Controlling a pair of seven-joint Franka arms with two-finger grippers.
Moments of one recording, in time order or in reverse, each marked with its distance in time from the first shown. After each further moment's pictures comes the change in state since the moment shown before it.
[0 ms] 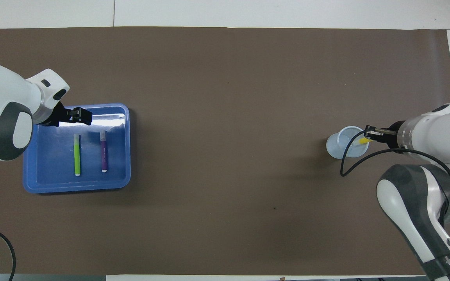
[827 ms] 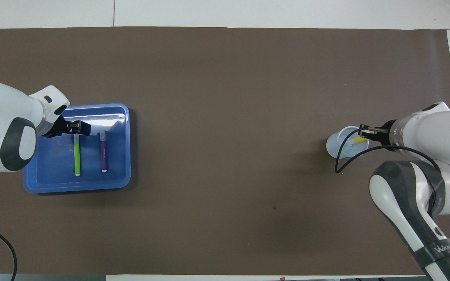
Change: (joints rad) left arm 0.066 0.011 0.000 -0.132 0.004 0.130 0.101; right arm 0.001 0.056 0.001 -0.007 0.000 0.049 -0.002
